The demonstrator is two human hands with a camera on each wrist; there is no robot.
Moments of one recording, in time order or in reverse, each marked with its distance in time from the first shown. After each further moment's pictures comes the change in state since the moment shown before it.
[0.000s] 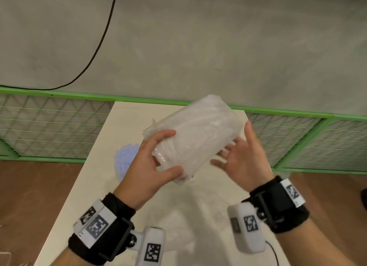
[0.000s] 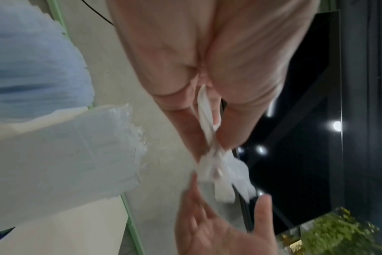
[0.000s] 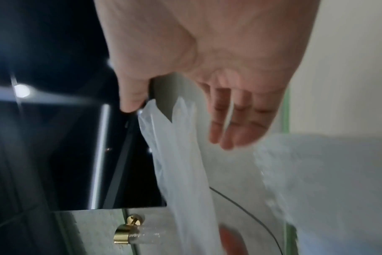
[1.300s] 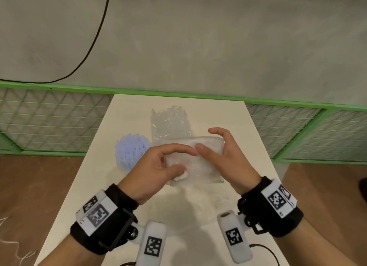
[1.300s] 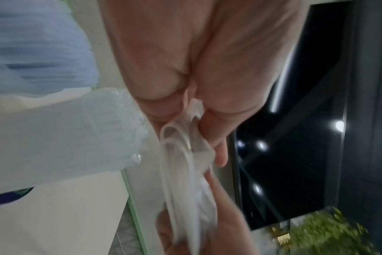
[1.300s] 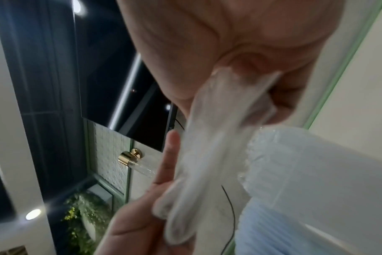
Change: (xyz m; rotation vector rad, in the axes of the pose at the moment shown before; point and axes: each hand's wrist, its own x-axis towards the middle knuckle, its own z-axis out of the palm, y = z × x) left_hand -0.014 0.003 0.012 0.039 -0.185 -0.090; right_hand -0.025 0.033 0.016 -0.555 0.084 -0.185
